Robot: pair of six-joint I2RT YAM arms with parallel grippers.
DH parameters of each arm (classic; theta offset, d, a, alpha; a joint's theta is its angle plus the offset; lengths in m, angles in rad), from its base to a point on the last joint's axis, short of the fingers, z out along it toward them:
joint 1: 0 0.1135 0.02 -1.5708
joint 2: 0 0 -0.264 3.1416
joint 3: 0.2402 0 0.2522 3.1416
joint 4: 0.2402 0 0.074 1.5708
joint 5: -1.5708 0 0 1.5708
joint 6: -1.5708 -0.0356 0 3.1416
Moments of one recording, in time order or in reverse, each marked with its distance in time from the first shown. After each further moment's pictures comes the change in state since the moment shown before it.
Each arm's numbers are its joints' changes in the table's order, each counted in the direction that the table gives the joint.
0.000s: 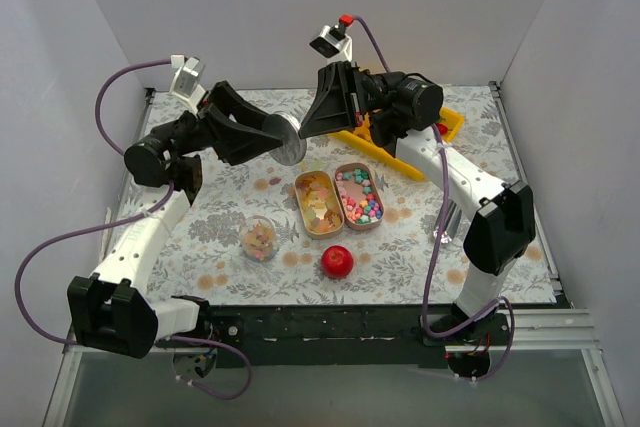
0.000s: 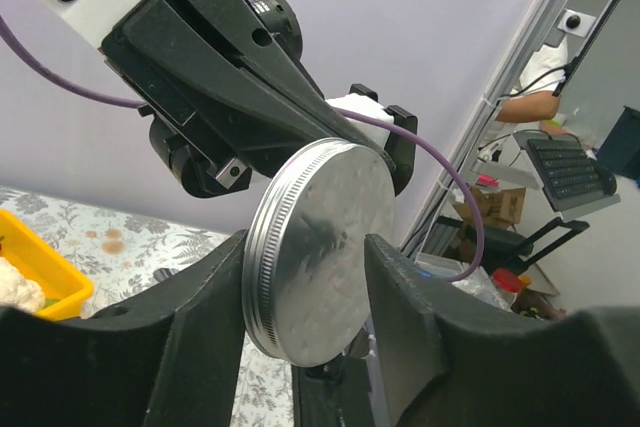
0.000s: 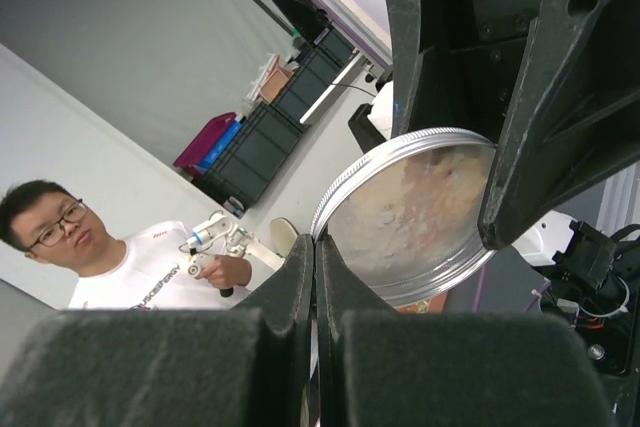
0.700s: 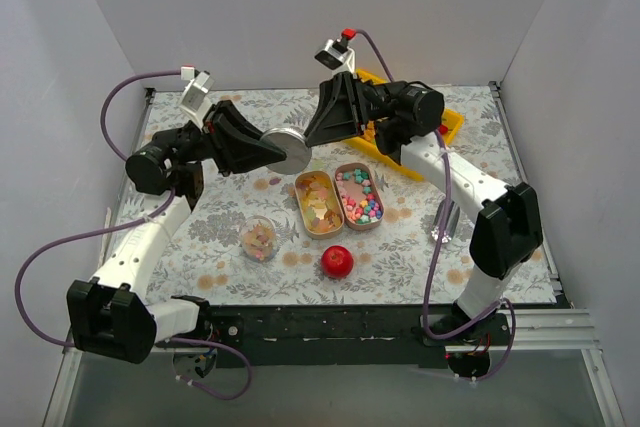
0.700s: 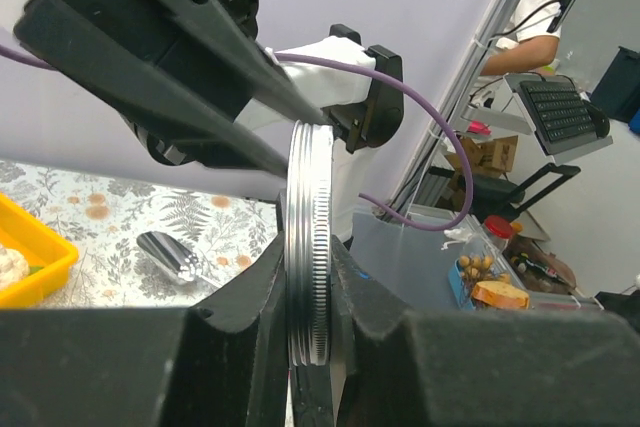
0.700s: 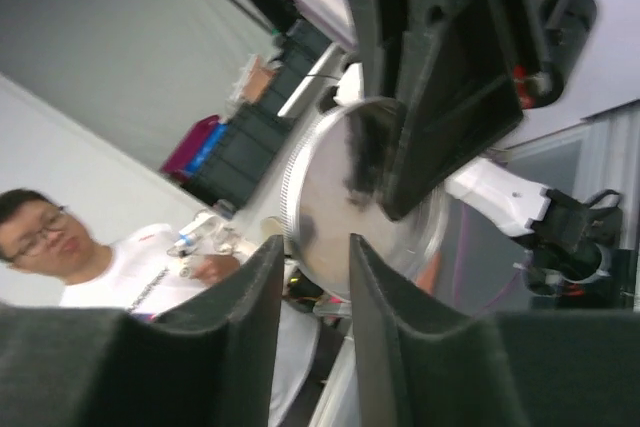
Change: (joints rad) left arm -0.002 -0.024 -0.053 -0.065 -0.108 0.005; right arm -0.017 -0.018 -0.089 -0.019 0.032 0.011
